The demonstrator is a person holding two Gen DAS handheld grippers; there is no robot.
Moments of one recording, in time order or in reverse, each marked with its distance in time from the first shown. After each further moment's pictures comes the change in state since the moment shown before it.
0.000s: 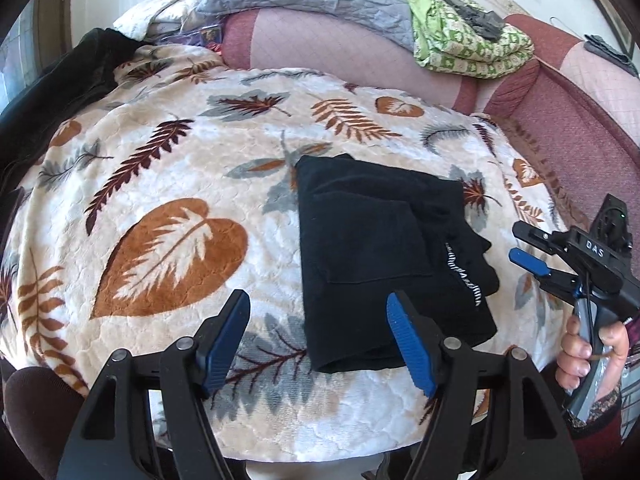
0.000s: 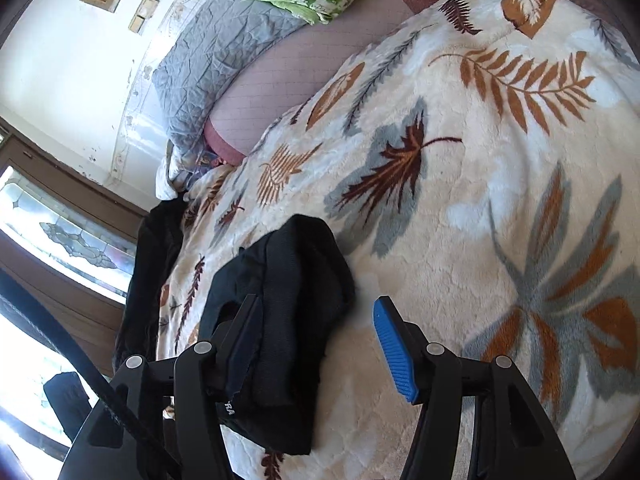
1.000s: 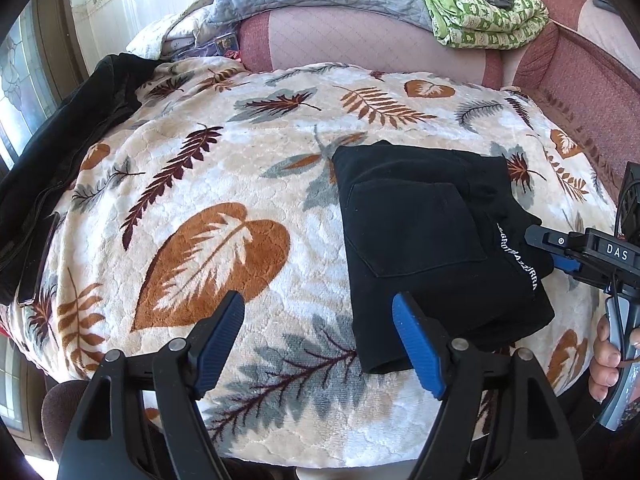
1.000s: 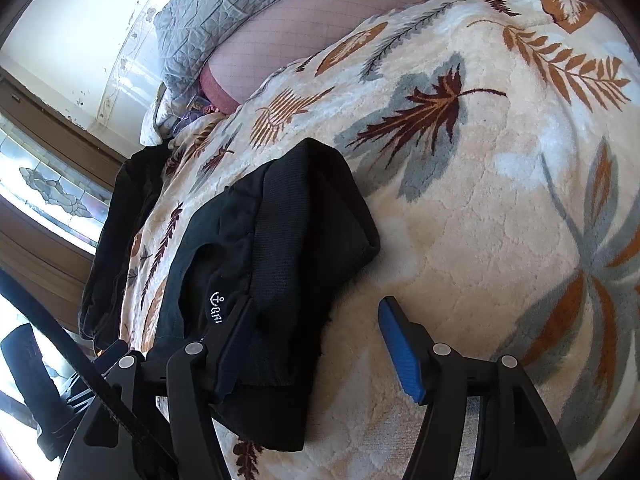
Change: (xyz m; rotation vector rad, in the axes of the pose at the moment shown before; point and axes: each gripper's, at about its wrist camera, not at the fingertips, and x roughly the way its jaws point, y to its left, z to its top) left arm 0.011 -0.002 -0.003 0.095 0.009 0.180; right arm 0.043 0.020 -0.026 -0.115 0.112 -0.087
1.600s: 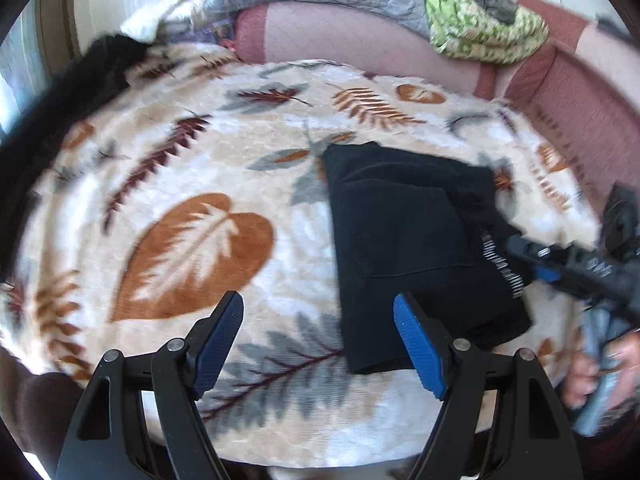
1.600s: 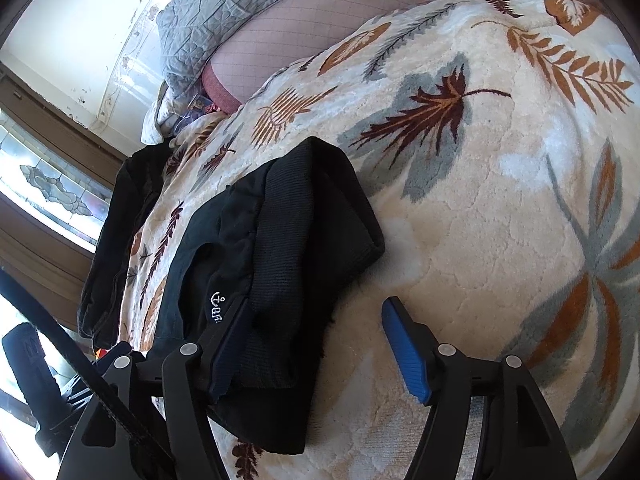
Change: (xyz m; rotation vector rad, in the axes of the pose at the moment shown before) left arm 0.005 0.012 -0.001 -0.089 0.016 -0.158; right arm 0.004 0.004 0.000 -0.008 -0.003 0.002
